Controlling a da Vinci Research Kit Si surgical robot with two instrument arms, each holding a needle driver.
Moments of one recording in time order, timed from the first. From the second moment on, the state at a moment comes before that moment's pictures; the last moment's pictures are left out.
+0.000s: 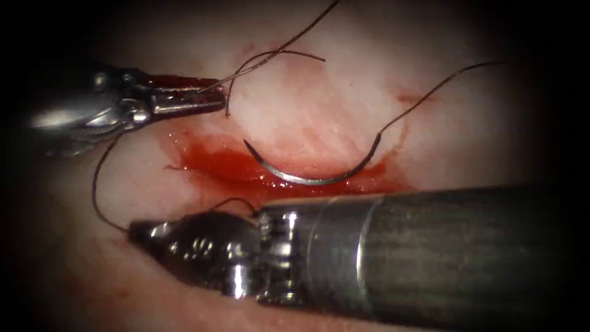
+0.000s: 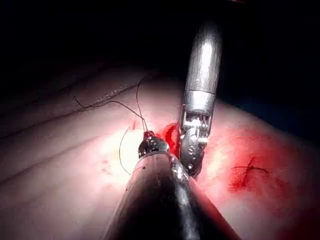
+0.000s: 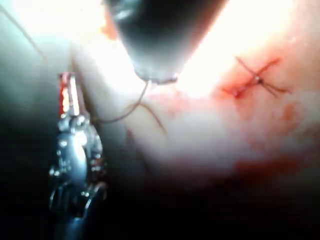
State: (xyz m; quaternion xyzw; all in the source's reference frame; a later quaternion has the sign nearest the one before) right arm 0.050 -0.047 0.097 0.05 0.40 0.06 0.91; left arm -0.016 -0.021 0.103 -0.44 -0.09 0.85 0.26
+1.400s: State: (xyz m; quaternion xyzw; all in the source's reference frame) right arm 0.037 -0.040 0.089 0.13 0.54 0.13 0.82; left arm -0.011 -0.016 0.107 -0.58 -0.06 0.77 0.26
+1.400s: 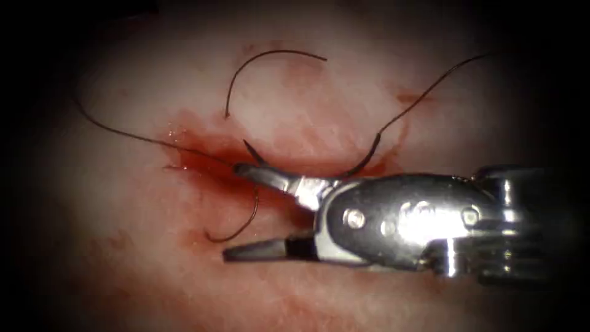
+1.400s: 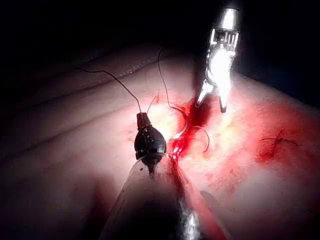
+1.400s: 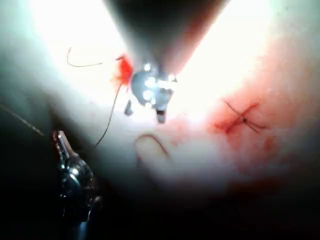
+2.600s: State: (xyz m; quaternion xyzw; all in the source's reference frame) right arm 0.052 -0.037 0.106 0.15 0.54 0.11 0.82; left arm -0.014 -0.016 0.102 -0.64 -0.15 0.70 0.28
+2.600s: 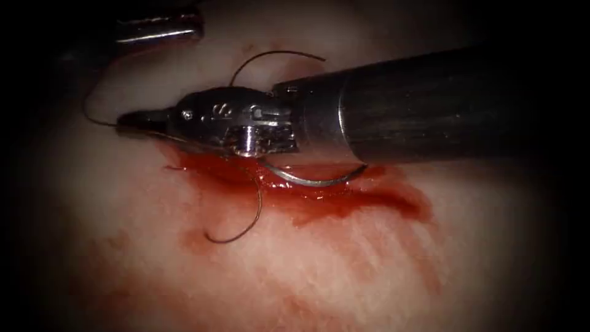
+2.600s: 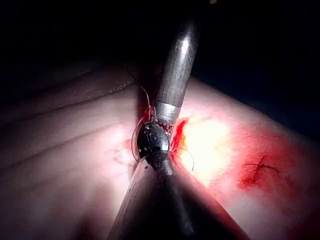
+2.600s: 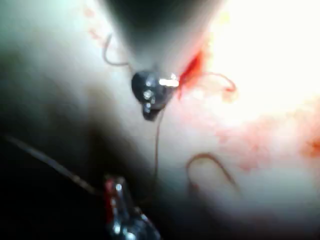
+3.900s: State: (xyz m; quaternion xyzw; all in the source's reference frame) right arm 0.049 -0.039 0.100 0.27 0.65 0.16 0.69; left arm -0.012 -0.012 0.119 -0.67 -0.10 0.69 0.26
